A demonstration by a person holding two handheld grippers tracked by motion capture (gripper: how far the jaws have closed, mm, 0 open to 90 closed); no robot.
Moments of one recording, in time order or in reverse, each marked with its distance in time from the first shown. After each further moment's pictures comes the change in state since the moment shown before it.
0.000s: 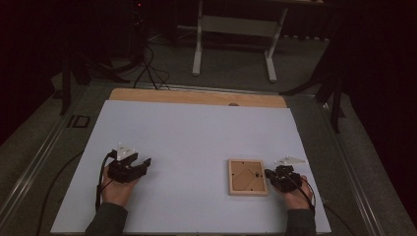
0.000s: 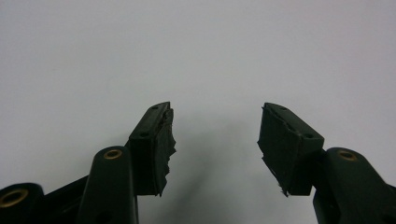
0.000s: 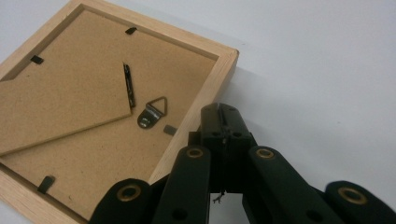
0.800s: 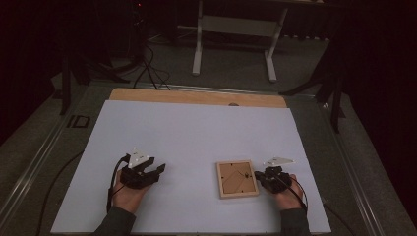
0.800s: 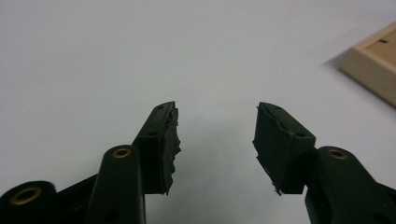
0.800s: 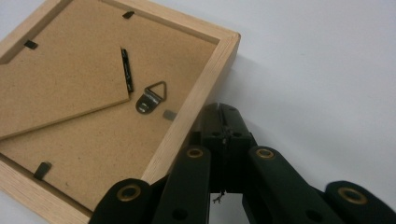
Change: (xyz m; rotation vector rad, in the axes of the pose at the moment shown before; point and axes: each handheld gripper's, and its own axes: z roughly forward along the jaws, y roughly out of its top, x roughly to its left) left arm -0.043 0.004 -0.005 -0.045 -0.136 0.073; right arm 0.024 0.007 0.012 0.025 0.066 -0.075
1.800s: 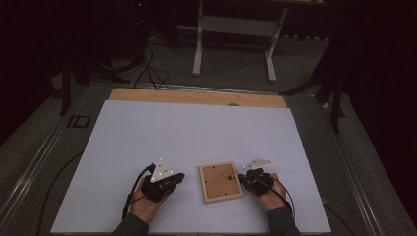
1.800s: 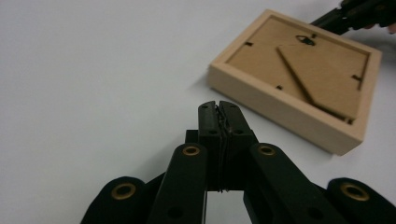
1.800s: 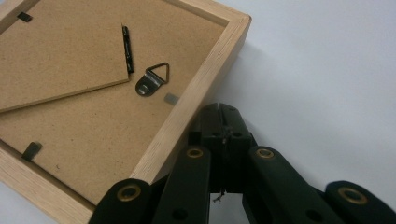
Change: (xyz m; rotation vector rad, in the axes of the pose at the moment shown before) left arm -0.057 0.000 0.011 0.017 -0.193 0.156; right arm 0.042 0.014 0.022 0.028 0.072 -0.118
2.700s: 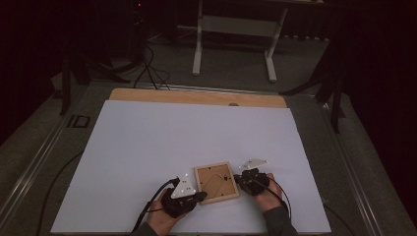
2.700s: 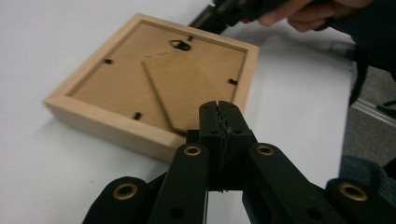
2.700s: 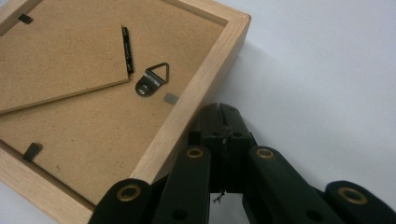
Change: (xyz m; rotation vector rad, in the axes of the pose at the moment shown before) left arm -0.056 0.002 0.020 0.017 -0.226 0.122; right arm 0.008 0.005 0.005 -0.003 0.024 -0.010
